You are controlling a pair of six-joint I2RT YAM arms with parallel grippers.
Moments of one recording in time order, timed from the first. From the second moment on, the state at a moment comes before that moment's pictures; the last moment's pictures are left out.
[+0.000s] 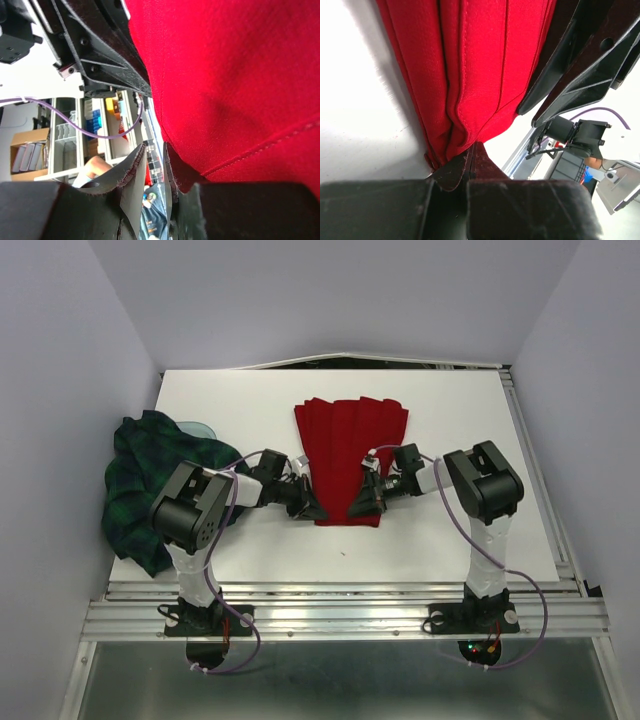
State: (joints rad) left arm -0.43 1.84 0.79 0.11 0.77 -0.76; right arm 0.33 2.10 0.95 0.15 -1.23 0.61
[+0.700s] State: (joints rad) left arm -0.43 1.82 0.78 0.11 0.74 -0.74; right arm 0.27 2.05 1.39 -0.17 -1.01 0.53
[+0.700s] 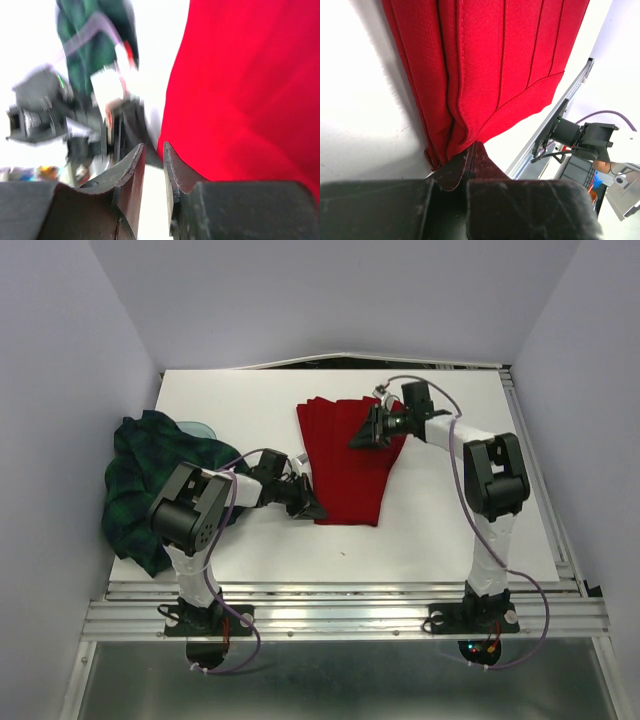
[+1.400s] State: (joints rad) left arm -0.47 1.75 0.82 0.03 0.67 -0.62; right arm 0.19 2.53 1.82 0.04 -1.01 0.73
